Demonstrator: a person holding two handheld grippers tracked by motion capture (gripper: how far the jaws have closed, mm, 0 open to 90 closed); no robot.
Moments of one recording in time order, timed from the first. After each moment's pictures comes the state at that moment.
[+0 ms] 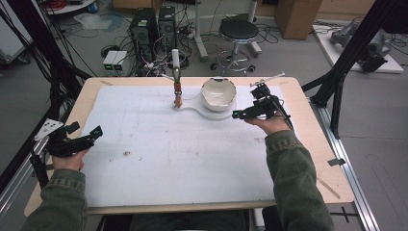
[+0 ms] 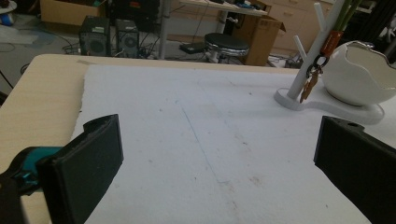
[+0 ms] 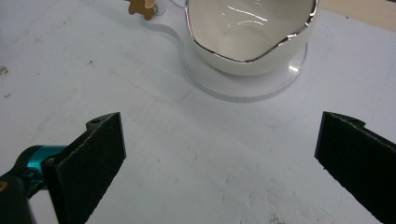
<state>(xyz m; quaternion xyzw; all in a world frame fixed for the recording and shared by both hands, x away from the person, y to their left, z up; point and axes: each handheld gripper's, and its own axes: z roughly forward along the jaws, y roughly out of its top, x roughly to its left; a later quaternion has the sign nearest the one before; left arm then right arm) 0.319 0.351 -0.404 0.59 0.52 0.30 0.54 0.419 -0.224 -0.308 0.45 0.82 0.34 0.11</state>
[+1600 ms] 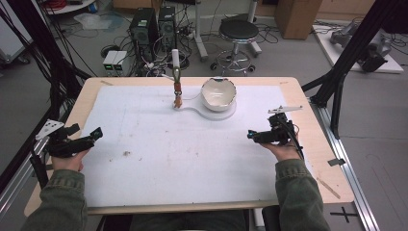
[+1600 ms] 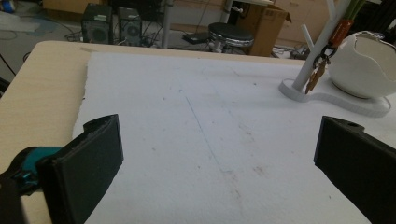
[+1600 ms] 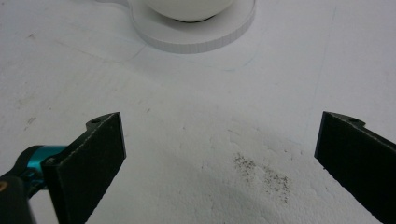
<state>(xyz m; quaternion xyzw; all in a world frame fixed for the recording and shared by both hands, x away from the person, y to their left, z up) 0.318 0.352 -0.406 0.60 0.53 0.29 0.53 0.370 -0.272 -0.370 0.48 0.78 0.36 0.18</state>
